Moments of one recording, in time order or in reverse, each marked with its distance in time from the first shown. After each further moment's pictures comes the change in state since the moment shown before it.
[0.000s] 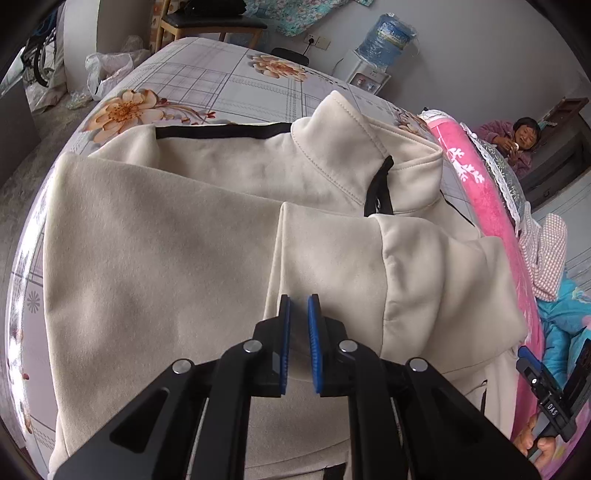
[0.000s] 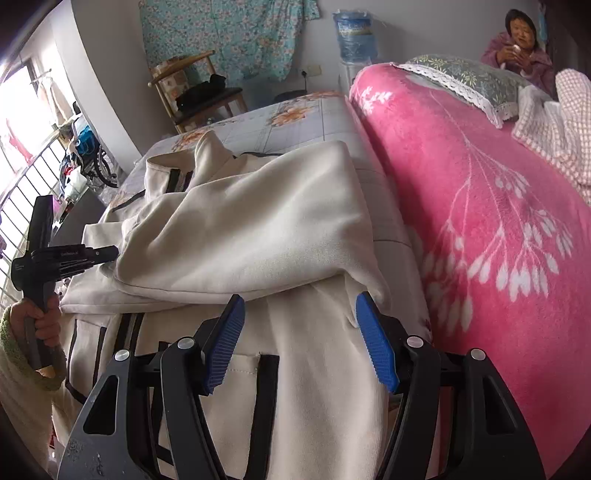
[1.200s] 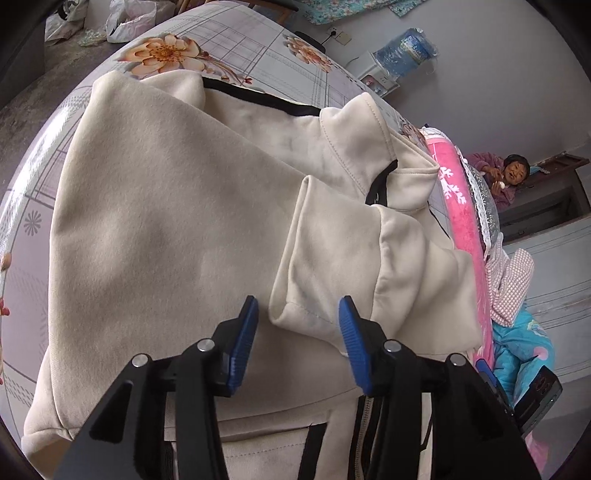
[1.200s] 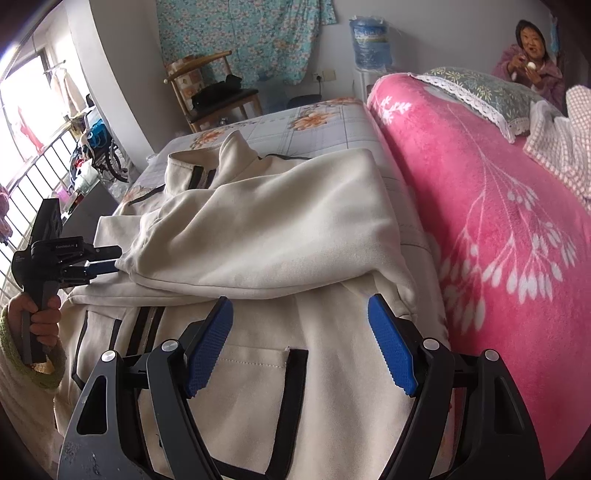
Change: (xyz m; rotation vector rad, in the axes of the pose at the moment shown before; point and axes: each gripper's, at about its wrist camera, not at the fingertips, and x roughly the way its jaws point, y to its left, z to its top) left arm -0.016 0.045 -0.015 -0.245 0.085 -0.192; right arm -0.010 0.019 -0.003 -0.042 -0.019 0.032
